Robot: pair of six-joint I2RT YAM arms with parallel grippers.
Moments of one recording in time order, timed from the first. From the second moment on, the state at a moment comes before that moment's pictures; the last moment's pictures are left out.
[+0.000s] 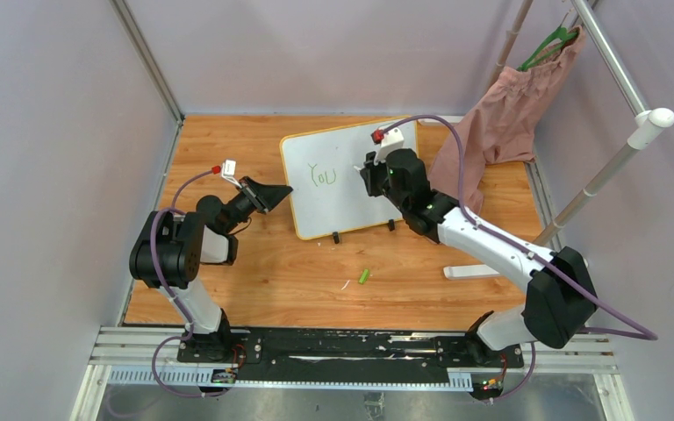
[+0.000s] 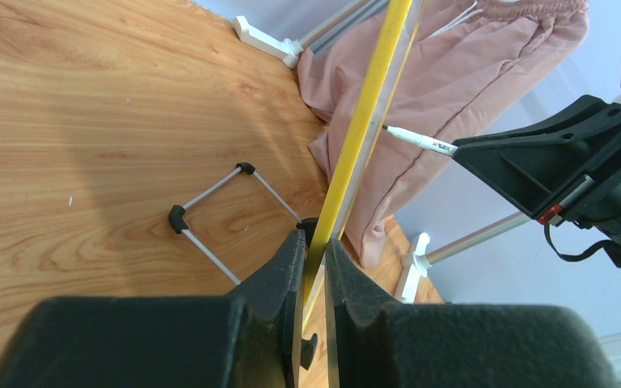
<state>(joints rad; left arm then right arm) -0.02 1.72 0.42 1.49 0.76 -1.00 0.70 1.41 1.05 0.07 0.21 0.15</state>
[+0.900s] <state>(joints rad) -0.02 1.72 0.42 1.49 0.76 -1.00 0.70 1.45 1.09 0.07 0.18 0.16</state>
